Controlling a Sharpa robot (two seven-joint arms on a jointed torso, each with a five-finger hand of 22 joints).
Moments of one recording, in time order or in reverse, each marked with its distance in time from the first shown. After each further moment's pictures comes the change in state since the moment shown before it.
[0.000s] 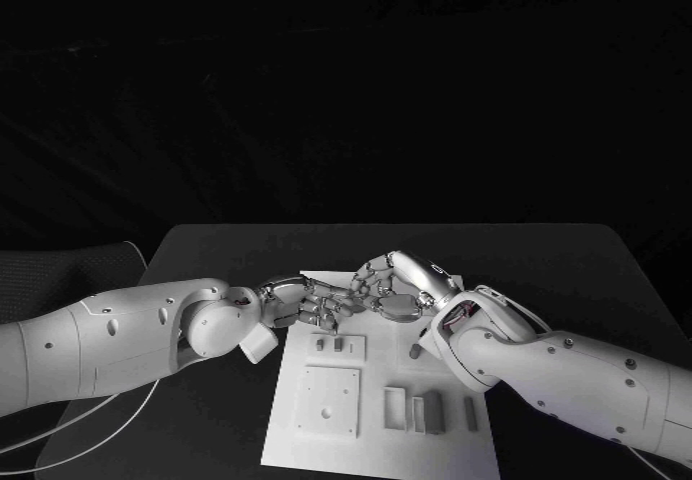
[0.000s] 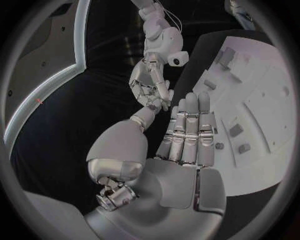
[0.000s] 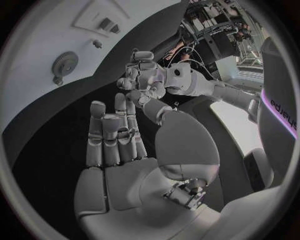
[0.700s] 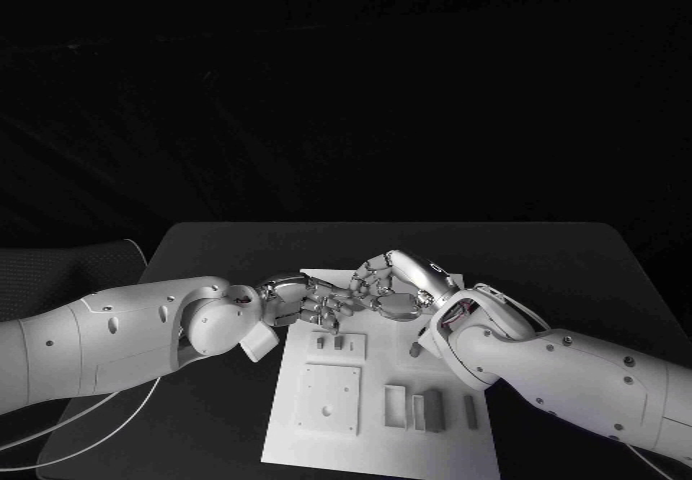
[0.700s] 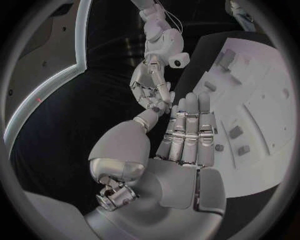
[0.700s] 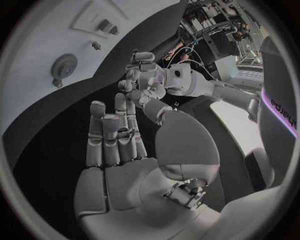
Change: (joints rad) left arm 0.000 -0.001 0.000 0.002 -0.001 0.010 0.000; left_hand 0.028 0.038 0.015 -0.015 0.000 0.018 -0.011 0.005 0.000 0.019 -0.012 0.000 -0.002 0.000 0.000 0.000 0.009 -0.008 0.000 0.000 0.000 0.011; right arm 0.000 0.006 0.000 -0.005 0.007 0.015 0.000; right_hand -0.003 -0.003 -0.001 -0.001 -0.001 0.000 0.000 -0.001 0.001 0.000 0.000 0.000 0.001 -0.002 0.002 0.000 0.001 0.000 0.005 -0.002 0.002 0.000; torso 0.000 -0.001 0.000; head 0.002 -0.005
